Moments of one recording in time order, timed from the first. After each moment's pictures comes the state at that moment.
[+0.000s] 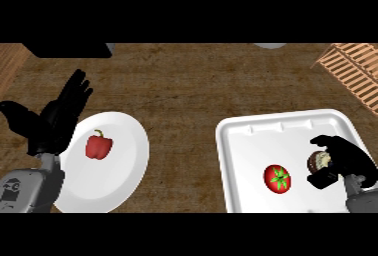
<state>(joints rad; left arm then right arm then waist) -0.24 0.29 0.00 -1.53 0.19 0.09 0.22 -0.13 -0.57 0.27 -1.51 0.49 0.22 0.86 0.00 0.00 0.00</state>
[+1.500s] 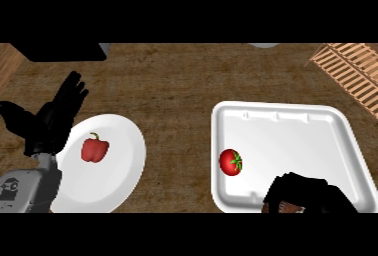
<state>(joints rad) -0.23 0.27 0.06 -1.49 0.17 0.06 0.20 0.12 -0.45 0.50 -2.29 0.67 0.04 0.48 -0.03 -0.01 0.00</state>
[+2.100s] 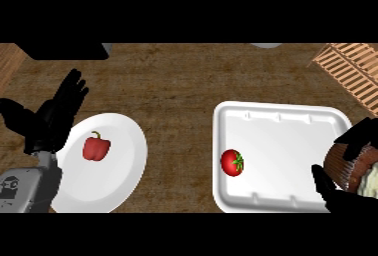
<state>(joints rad) -0.25 0.27 0.06 -1.50 0.17 0.05 0.22 -0.15 -0.46 0.08 -2.34 0.55 0.17 0.72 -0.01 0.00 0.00</state>
